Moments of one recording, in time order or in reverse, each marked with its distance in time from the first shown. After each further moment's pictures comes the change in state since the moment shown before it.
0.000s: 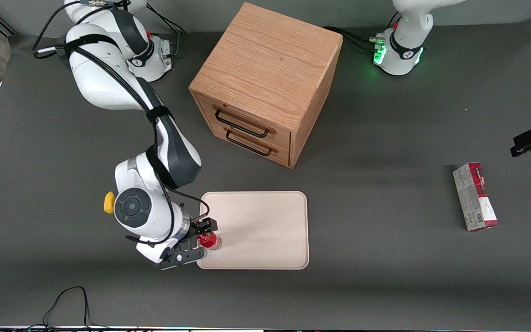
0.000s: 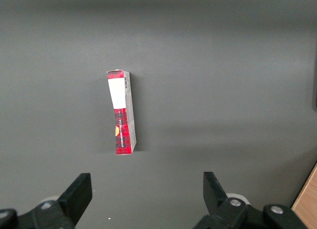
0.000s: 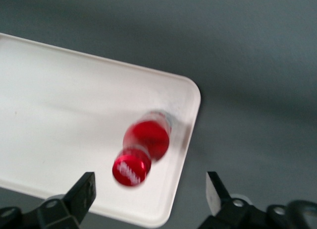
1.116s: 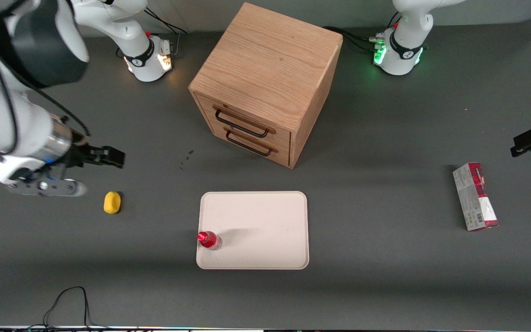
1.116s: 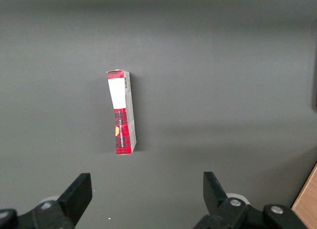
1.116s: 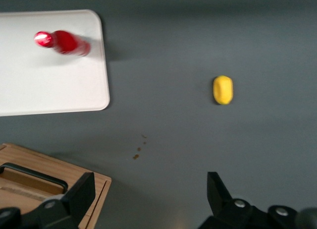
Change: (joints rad) arm -0.116 -0.655 -0.101 -0.417 0.001 -0.362 0.101
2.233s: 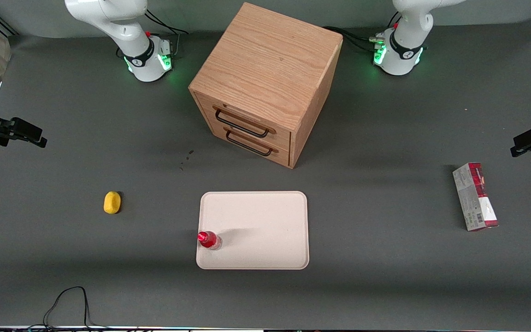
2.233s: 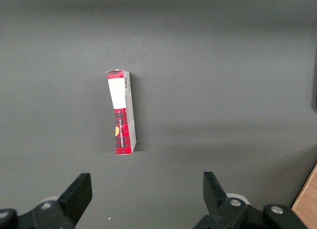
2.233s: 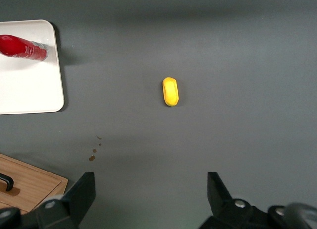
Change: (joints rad) arm -0.184 -0.266 -0.053 -0.321 0.000 0.140 -0.260
